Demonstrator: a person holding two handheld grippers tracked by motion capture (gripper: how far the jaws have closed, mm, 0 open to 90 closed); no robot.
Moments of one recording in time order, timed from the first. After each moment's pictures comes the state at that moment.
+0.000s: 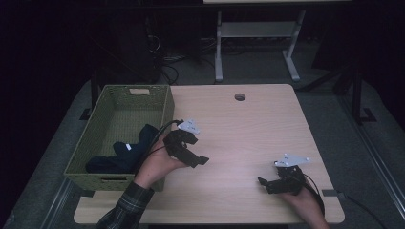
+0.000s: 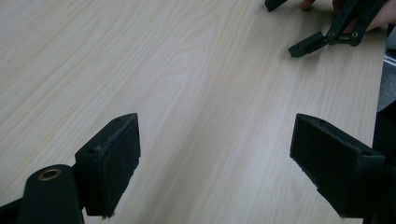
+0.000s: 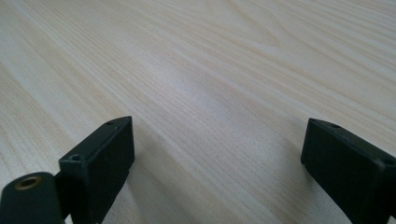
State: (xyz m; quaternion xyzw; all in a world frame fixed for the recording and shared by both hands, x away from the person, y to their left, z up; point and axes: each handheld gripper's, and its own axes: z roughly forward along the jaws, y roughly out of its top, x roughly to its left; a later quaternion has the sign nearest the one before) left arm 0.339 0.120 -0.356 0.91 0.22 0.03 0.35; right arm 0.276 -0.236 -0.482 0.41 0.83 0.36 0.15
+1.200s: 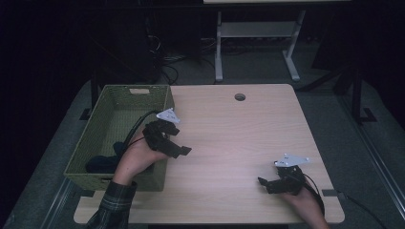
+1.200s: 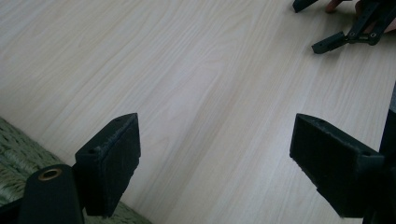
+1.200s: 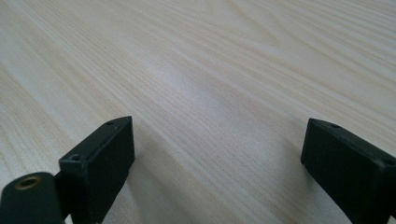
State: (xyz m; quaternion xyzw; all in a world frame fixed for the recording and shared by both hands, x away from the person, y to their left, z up) left arm 0.344 0.165 -0.327 0.91 0.25 0.06 0.33; right arm 0.276 -0.237 -0.482 0.41 0.83 0.36 0.15
